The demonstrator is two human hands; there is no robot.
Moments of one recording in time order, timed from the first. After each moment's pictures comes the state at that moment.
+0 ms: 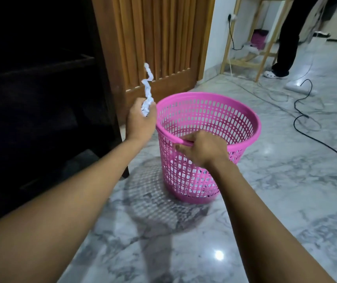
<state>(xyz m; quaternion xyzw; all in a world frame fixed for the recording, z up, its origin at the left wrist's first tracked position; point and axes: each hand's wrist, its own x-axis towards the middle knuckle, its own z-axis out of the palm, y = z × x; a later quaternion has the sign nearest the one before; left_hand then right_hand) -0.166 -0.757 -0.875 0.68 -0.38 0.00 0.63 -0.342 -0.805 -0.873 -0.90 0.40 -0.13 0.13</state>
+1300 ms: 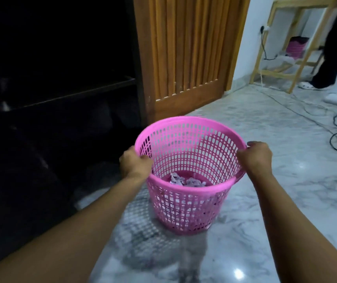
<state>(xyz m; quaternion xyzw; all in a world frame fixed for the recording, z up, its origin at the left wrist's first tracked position) -0.186 -0.642 -0.878 0.87 -0.16 -0.02 0.47 -0.384 -0.832 -0.862 -0.70 0.57 -0.32 0.30</state>
